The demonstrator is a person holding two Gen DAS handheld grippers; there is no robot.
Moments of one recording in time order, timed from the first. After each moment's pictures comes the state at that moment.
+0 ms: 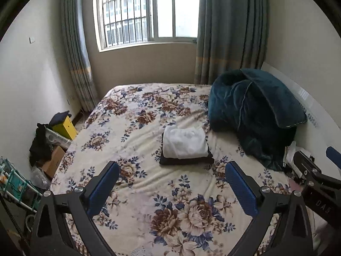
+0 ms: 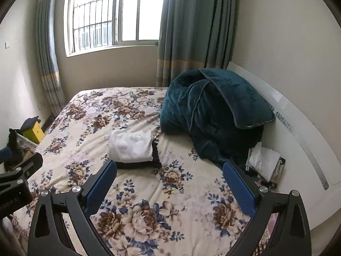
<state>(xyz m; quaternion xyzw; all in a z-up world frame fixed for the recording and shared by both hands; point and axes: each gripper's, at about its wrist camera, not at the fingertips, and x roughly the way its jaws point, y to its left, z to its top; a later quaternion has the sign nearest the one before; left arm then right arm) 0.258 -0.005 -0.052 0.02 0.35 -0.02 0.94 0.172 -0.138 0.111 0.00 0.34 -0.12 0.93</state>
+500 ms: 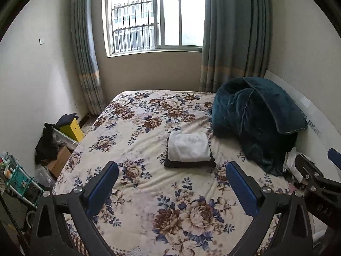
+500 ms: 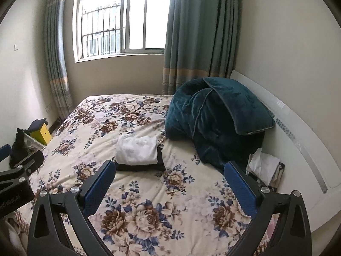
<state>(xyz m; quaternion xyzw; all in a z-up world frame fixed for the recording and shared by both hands) 0.223 0.001 -0.037 0.01 0.33 0.00 0.94 0.128 -0.136 0.147 -0.01 0.32 -0.09 0.94</state>
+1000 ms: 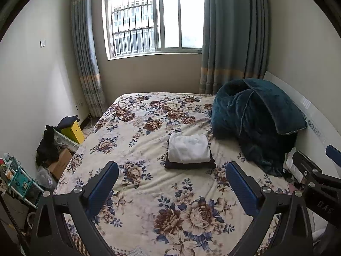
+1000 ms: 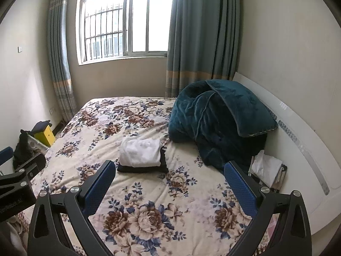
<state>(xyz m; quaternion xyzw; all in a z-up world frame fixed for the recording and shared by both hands) 0.219 -0.002 -0.029 0.02 0.32 0.00 0.95 0.136 -0.137 0.152 -0.01 0.32 -0.08 0.95</state>
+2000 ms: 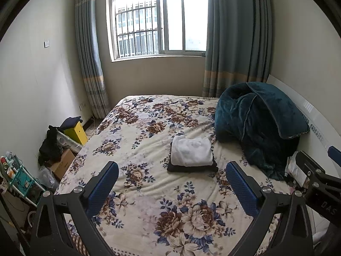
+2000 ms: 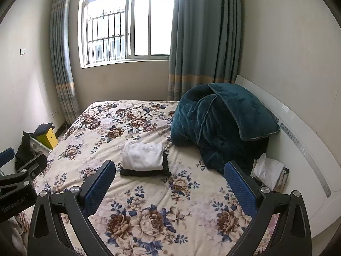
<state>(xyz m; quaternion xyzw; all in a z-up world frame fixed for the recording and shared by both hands) 0.220 0.007 -0.022 0.02 0.31 0.01 0.95 0.134 -0.141 0.152 0.00 0.31 -0.07 0.95</state>
